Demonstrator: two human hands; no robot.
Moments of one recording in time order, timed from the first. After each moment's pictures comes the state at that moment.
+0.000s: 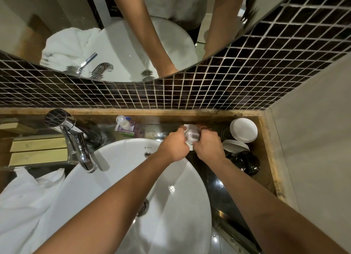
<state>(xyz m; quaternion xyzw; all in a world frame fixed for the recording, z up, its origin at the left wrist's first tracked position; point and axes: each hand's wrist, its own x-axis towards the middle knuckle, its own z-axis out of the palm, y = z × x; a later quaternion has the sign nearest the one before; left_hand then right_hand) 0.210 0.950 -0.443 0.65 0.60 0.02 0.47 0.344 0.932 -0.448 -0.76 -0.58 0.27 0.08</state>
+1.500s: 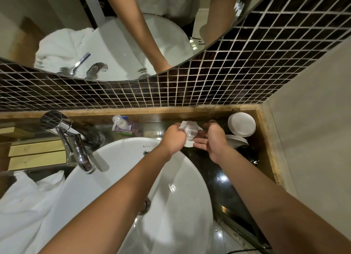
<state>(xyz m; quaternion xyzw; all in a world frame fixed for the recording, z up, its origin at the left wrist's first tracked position) 0.222 0.957 -0.442 0.43 0.64 0.13 0.62 0.352 0.939 -0.443 -0.71 -0.08 0.59 0.37</state>
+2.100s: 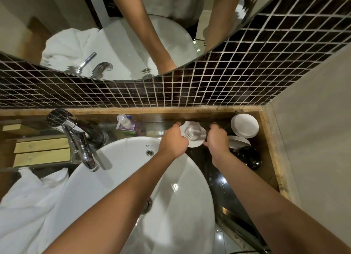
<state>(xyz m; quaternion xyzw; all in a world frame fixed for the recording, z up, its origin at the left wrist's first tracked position) 0.212 0.945 -0.443 0.57 0.67 0.12 0.46 0.344 0.935 -0.447 -0.80 -0.13 0.47 0.36</state>
